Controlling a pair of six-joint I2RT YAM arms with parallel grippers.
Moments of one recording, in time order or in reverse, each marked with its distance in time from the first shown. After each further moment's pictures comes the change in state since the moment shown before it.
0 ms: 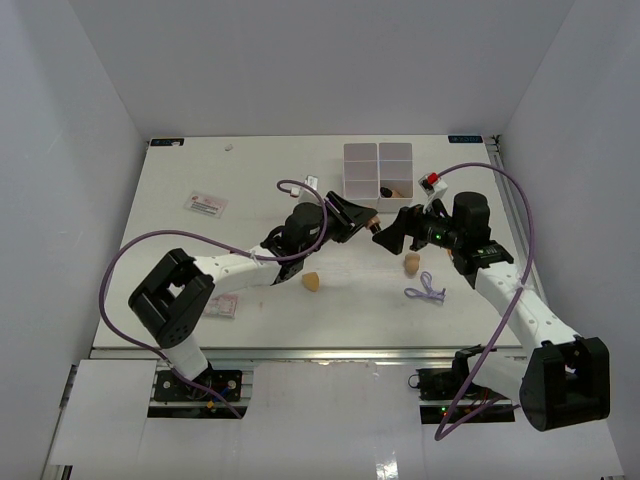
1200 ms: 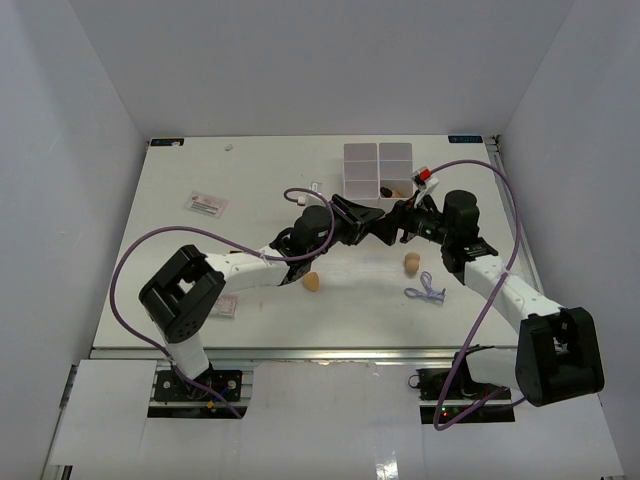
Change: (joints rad) left arm -0.032 0.058 0.032 0.023 -0.020 -0.198; right arm 0.033 0.127 -0.040 0.309 -0.005 0.042
